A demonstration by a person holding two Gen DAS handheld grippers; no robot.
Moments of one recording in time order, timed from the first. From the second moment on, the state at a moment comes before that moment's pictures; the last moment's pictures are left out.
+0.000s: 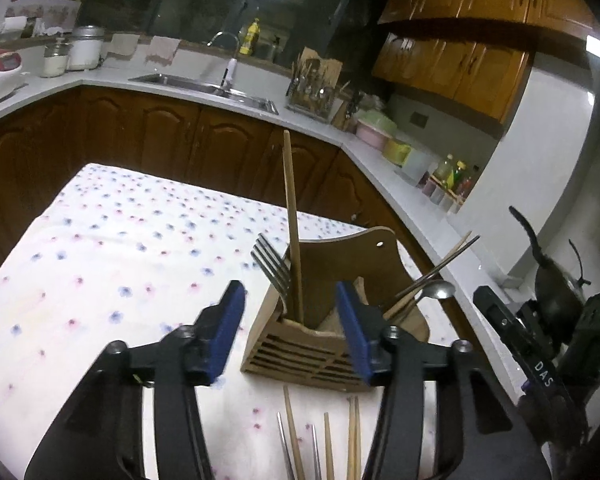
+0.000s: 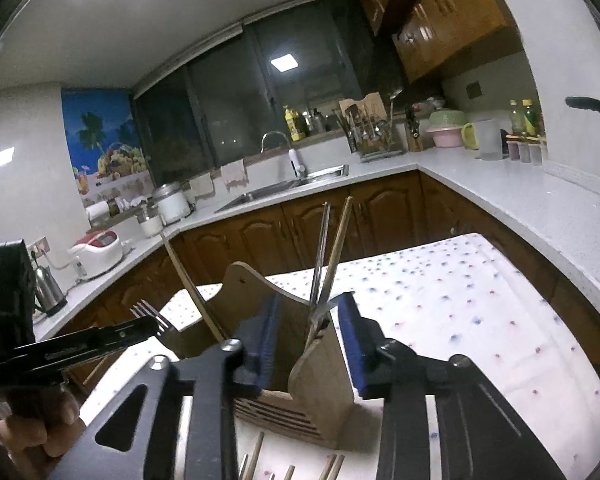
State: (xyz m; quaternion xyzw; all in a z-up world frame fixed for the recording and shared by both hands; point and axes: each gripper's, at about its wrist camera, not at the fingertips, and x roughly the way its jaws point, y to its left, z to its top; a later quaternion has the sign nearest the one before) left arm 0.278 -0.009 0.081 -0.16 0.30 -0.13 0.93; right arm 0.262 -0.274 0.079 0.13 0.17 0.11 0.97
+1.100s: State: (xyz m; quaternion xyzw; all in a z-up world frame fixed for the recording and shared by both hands) left arm 0.166 0.016 -0.003 -0.19 0.40 -0.08 0.90; right arm 0.133 -0.292 0.023 0.19 0.26 0.08 0.94
